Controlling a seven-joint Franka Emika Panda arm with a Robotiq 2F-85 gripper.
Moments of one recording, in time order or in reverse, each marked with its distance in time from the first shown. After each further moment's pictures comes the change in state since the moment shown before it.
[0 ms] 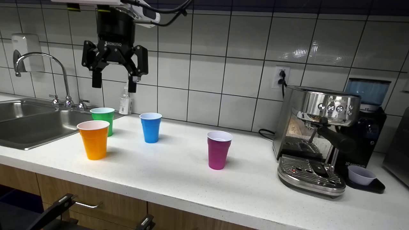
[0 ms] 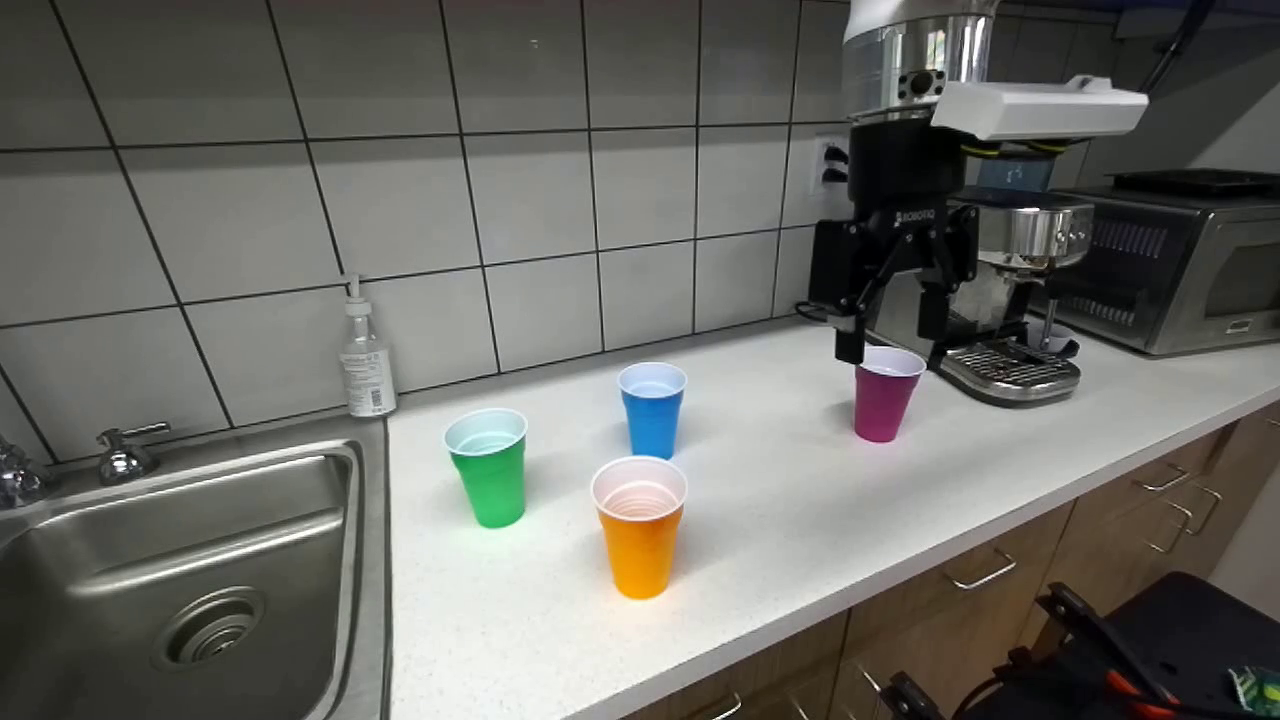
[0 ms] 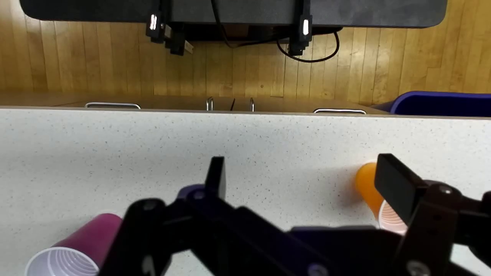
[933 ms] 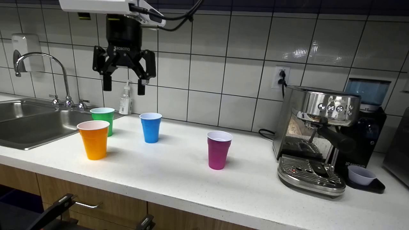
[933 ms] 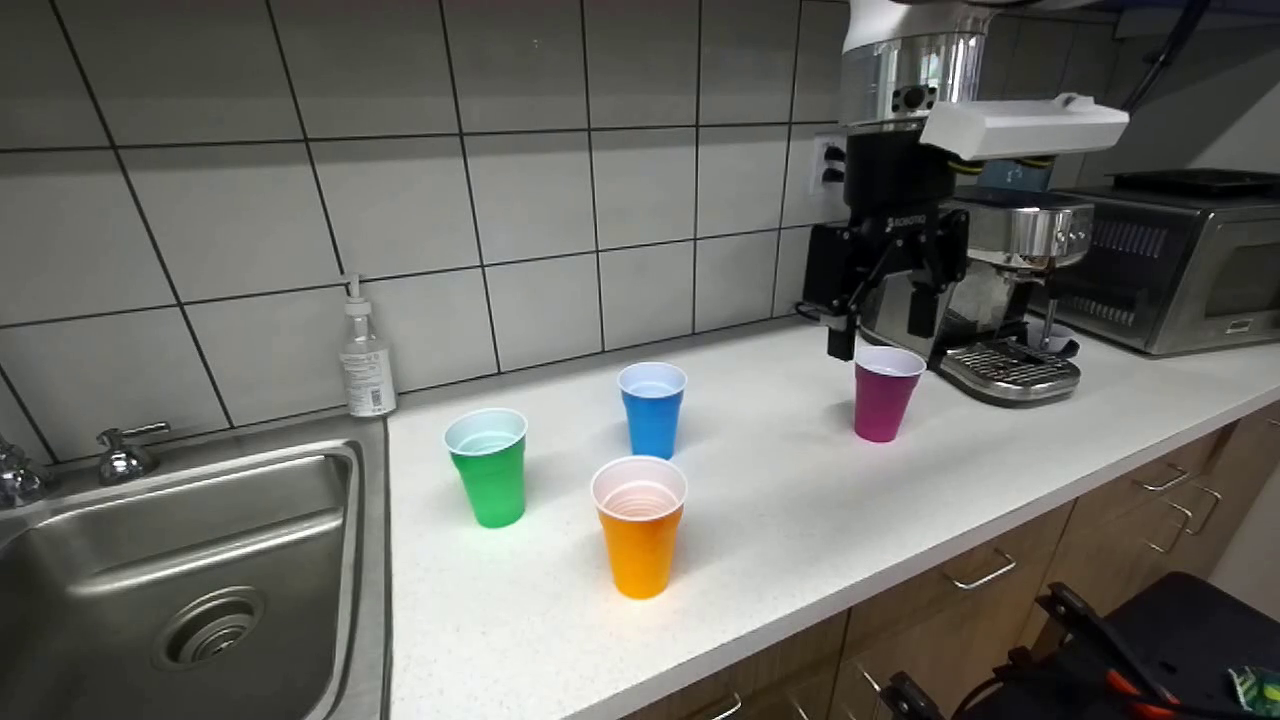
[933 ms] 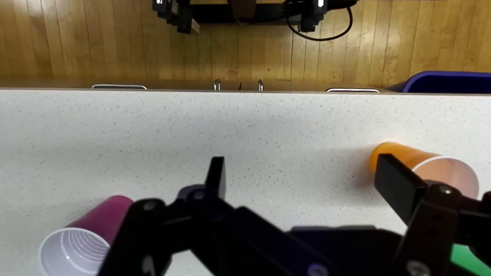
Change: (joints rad) arm -0.017 0.039 -0.012 0.000 -0.027 0.085 0.000
